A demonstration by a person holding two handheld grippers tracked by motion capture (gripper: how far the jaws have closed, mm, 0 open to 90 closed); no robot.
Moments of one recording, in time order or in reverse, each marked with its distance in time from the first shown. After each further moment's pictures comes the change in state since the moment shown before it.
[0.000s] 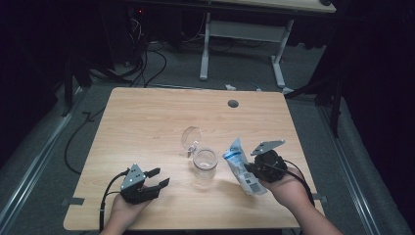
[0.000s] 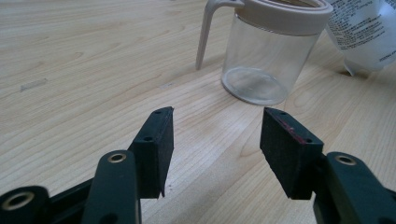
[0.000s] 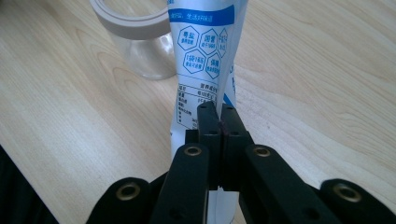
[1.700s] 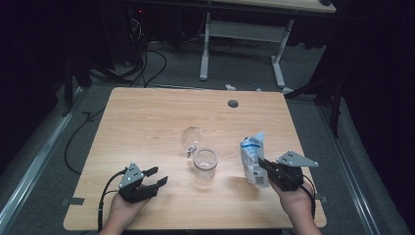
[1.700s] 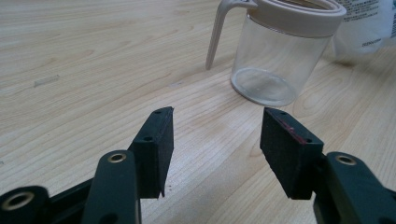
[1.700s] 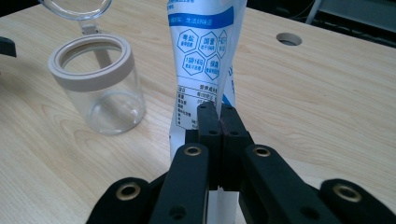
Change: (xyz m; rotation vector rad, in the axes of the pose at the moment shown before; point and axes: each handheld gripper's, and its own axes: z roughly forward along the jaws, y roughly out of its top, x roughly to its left) left arm 0.005 0.000 -0.002 0.000 0.019 -0.020; right arm -0.015 -0.059 -0.005 -0.397 -0.123 0.154
